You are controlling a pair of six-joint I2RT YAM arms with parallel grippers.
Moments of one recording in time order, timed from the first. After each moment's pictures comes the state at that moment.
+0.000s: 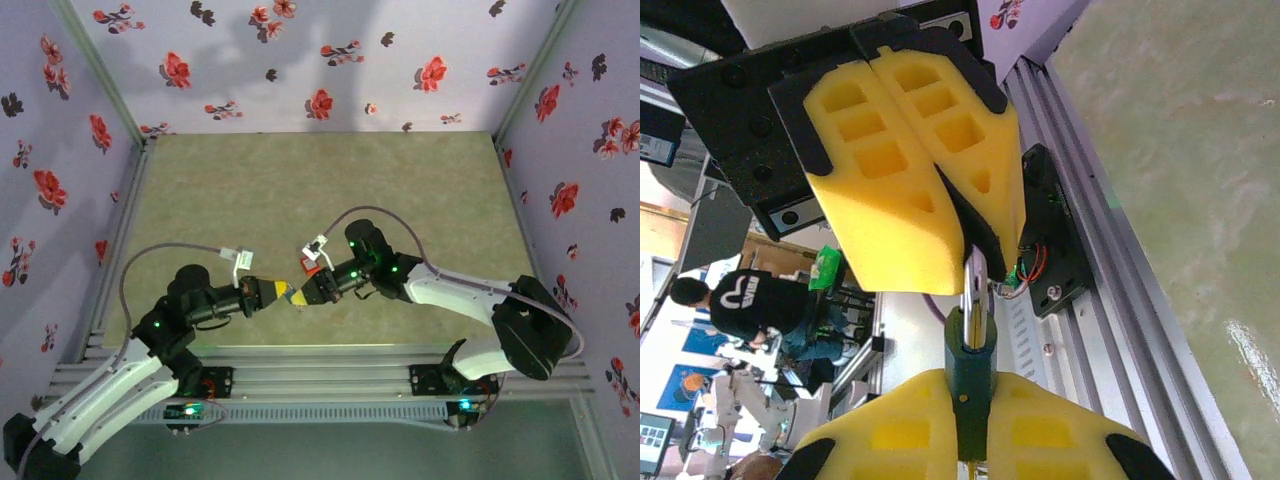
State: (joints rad) left arm -0.74 0.53 0.36 -0.06 0.47 -0.75; right arm 0.85 1.39 0.75 0.19 -1.05 0.68
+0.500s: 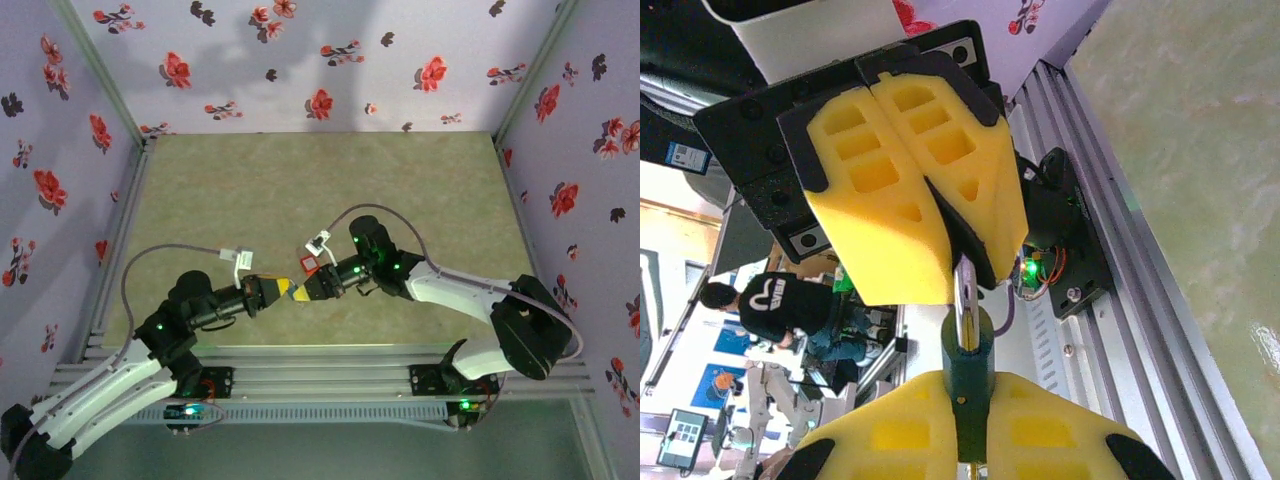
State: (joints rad) left arm -0.84 0.52 0.34 0.02 0.33 -0.80; right arm 0.82 1.39 0.75 0.23 -1.11 0.71
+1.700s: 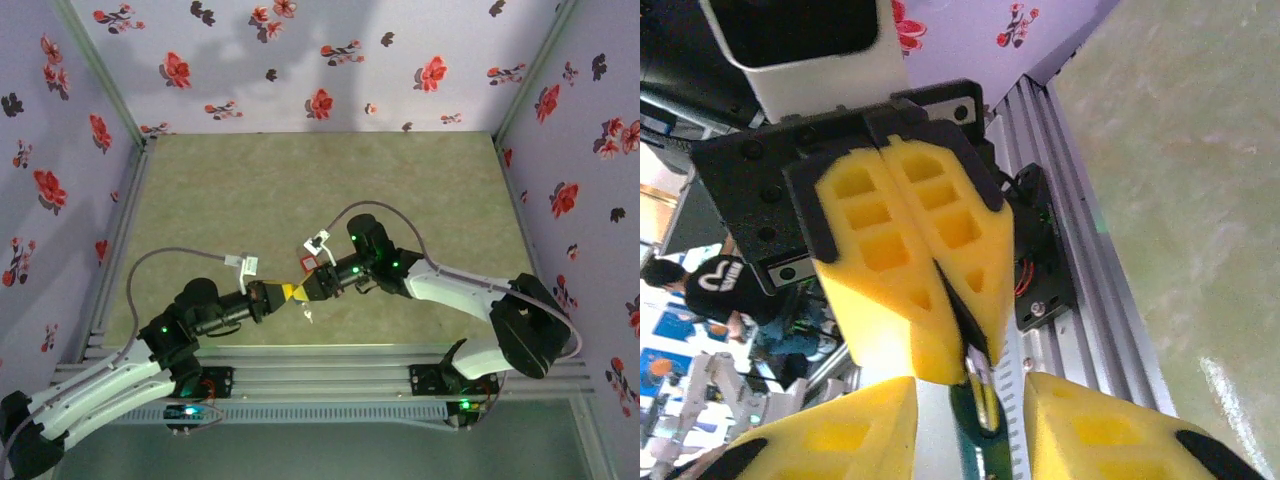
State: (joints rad) left arm -0.93 0.50 0.33 -0.01 0.22 -0.83; right arm 0.82 1.39 0.78 0.15 -1.06 0.53
